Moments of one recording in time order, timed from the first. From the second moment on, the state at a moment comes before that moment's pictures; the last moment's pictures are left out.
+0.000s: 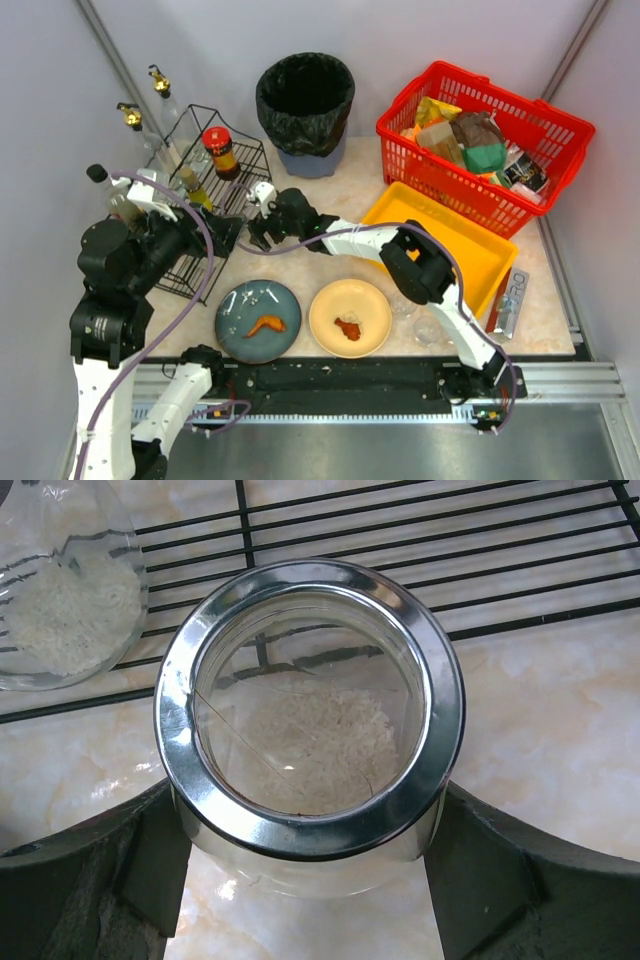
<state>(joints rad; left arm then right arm) -0.13 0.70 1.31 -0.71 0.35 -0.31 0.91 2.34 1.76 0.17 -0.16 -0.04</state>
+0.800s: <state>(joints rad) -0.13 0.70 1.33 -0.73 0.34 -0.27 0.93 2.47 2.00 0.07 -0.12 -0.10</state>
